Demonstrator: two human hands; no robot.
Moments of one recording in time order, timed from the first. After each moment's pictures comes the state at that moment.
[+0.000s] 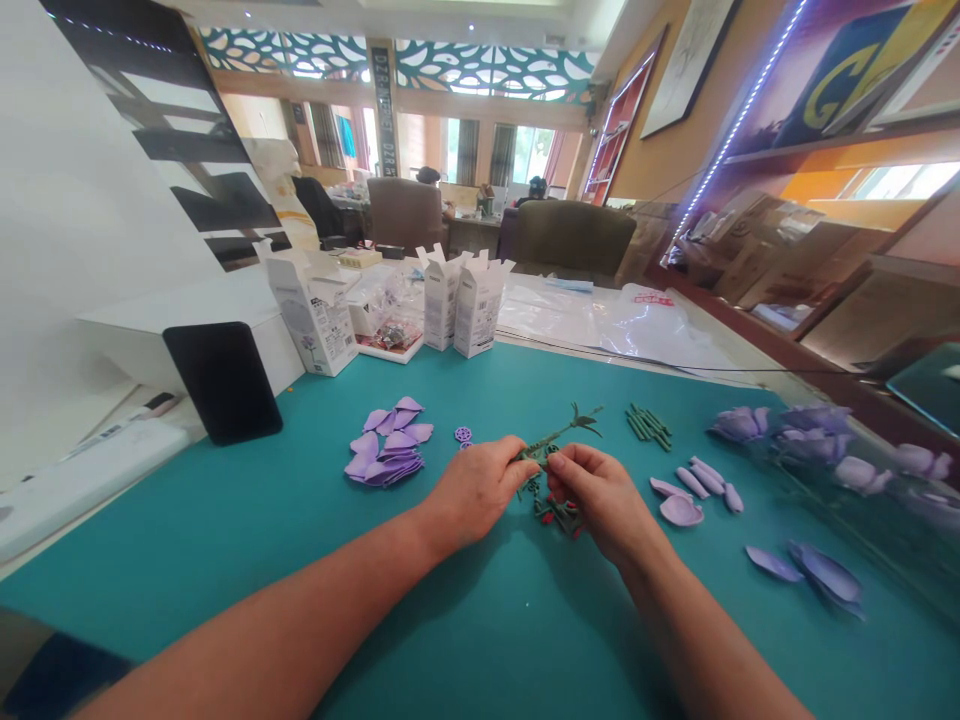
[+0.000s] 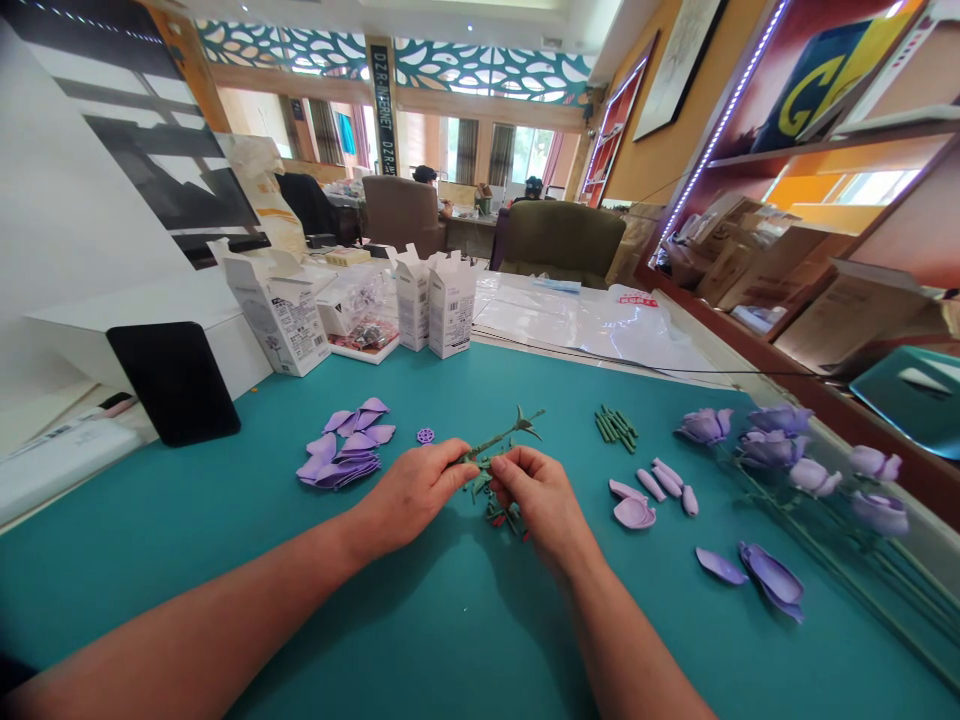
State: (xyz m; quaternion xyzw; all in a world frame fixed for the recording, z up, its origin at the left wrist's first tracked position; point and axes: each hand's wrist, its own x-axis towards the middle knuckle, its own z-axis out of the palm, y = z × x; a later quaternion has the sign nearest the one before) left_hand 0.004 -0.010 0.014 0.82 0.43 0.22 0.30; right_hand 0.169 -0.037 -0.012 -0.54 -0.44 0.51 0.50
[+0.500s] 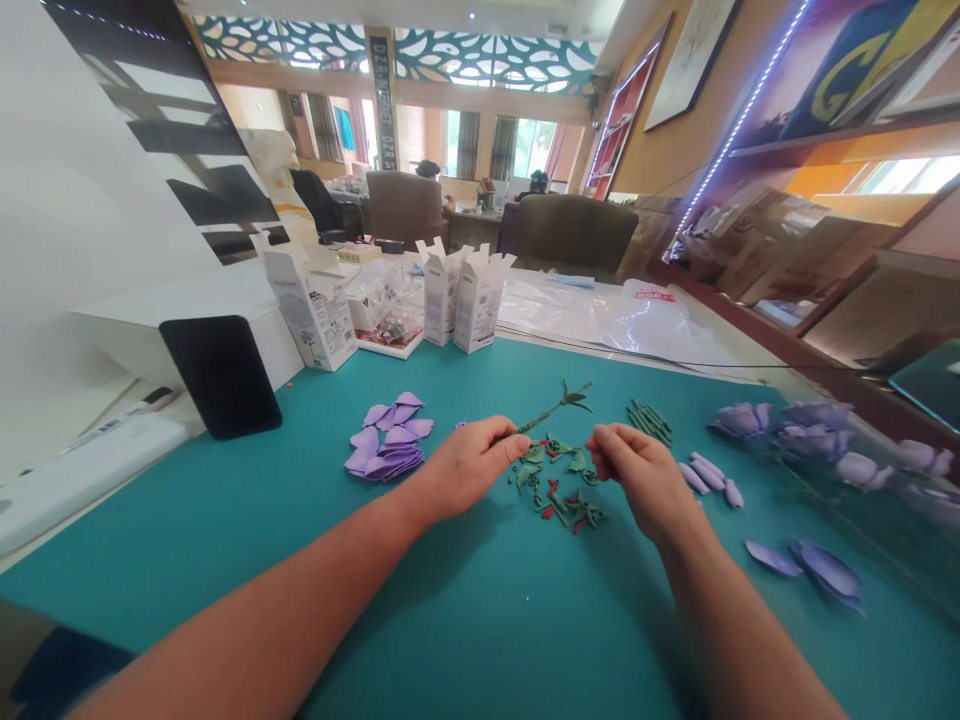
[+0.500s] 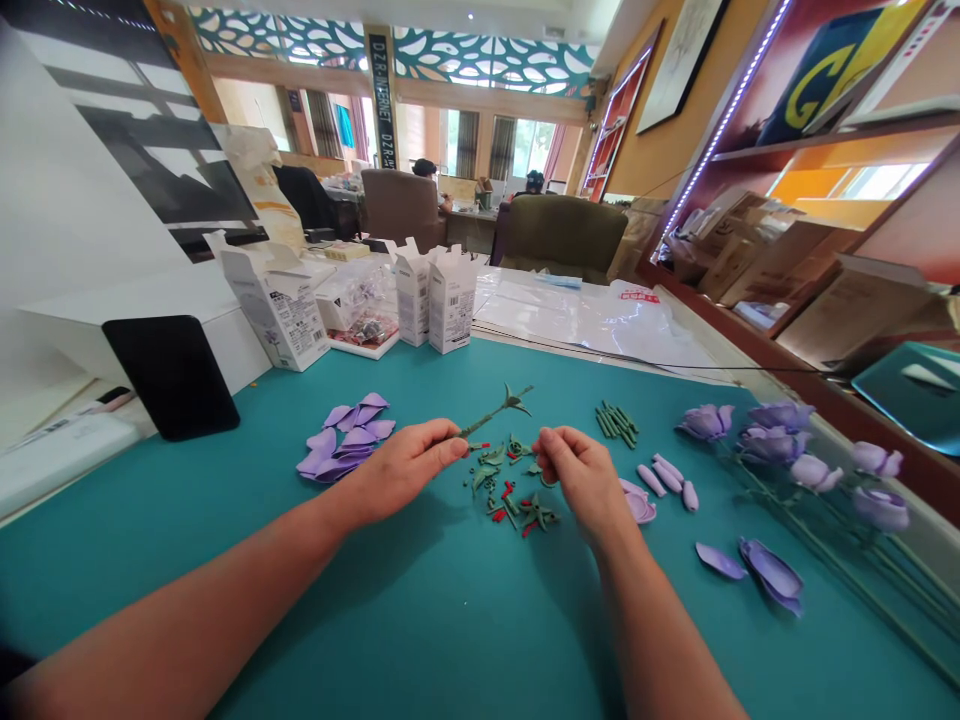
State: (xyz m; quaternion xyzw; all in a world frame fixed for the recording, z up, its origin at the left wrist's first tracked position) left_hand -0.009 -0.001 0.027 0.79 0.41 0.24 0.39; right_hand 0.209 -0.029 -0.006 -0.60 -0.48 0.37 0.52
